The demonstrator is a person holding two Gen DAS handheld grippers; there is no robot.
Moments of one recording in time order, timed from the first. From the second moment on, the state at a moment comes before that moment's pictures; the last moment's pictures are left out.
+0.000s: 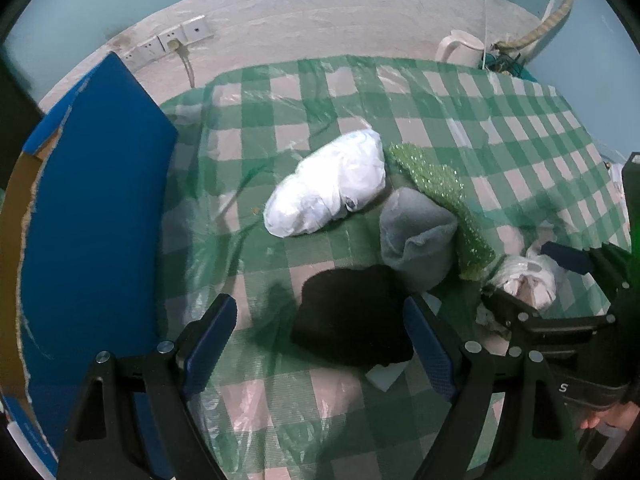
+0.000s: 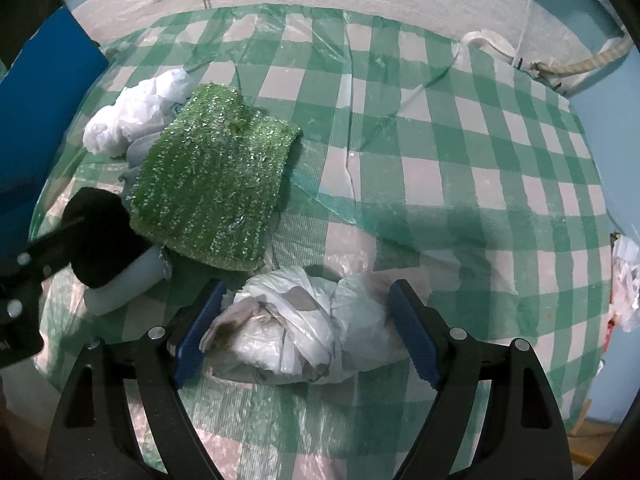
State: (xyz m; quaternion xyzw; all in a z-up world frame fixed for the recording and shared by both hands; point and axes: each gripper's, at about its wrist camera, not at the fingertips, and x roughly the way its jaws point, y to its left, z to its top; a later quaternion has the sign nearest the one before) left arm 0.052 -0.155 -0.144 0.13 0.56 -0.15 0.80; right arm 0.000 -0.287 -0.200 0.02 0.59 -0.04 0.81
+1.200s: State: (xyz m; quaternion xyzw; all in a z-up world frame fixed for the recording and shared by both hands) left arm 0.046 -0.141 -0.127 0.11 0.54 -0.17 0.81; right arm 0.003 -0.297 -0.172 0.06 0.56 -0.01 0.83
